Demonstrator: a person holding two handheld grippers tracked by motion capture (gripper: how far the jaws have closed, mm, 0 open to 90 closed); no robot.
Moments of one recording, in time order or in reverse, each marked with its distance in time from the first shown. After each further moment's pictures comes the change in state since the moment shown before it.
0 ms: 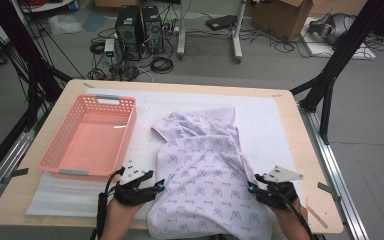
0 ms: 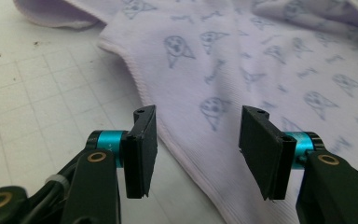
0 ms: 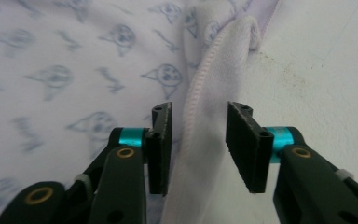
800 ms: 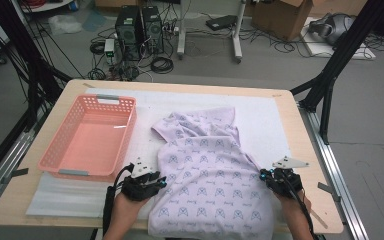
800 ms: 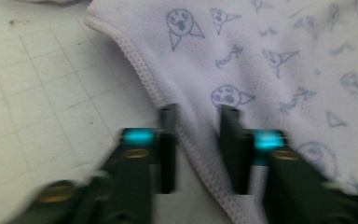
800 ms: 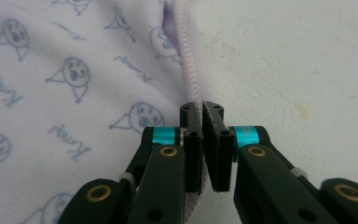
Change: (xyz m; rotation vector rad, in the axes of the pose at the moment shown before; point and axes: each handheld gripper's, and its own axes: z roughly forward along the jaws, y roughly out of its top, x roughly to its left) left arm -0.005 0.000 0.015 0.103 -0.003 0.085; right arm -0.042 -0.011 0.010 0.036 -0.056 0.179
